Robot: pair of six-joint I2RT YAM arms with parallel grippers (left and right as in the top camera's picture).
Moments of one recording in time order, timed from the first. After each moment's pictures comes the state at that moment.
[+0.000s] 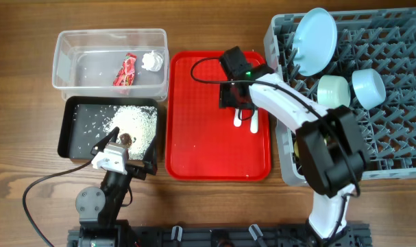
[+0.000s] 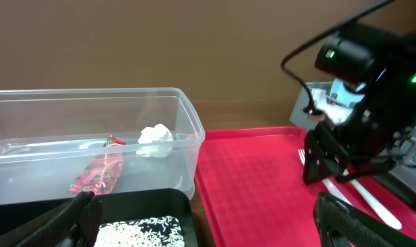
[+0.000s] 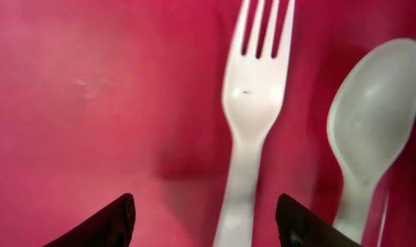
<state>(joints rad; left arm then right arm) 0.00 0.01 0.01 -0.05 0.29 -0.09 0.49 2.05 1.41 -0.69 0.07 0.52</state>
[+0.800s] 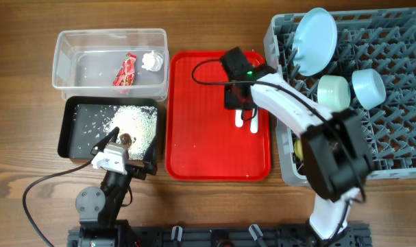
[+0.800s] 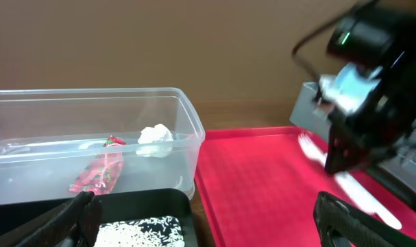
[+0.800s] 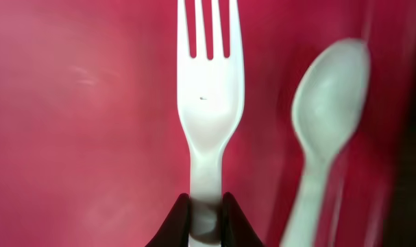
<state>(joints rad) 0.00 0.01 0.01 -0.05 0.29 -0.09 0.49 1.96 1.41 -0.75 0.09 0.47</state>
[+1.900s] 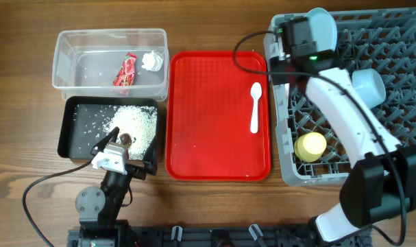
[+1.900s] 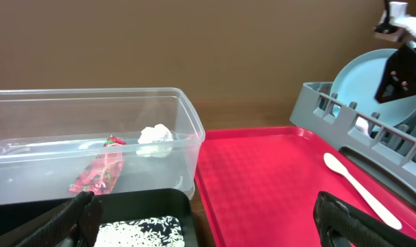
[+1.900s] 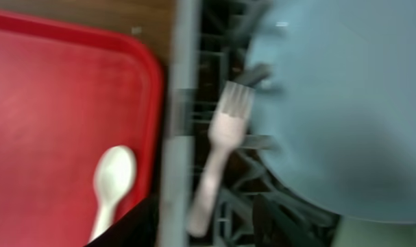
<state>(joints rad) 0.00 0.01 0.01 -0.05 0.29 -0.09 0.27 1.74 1.41 -0.73 0.22 0.02</state>
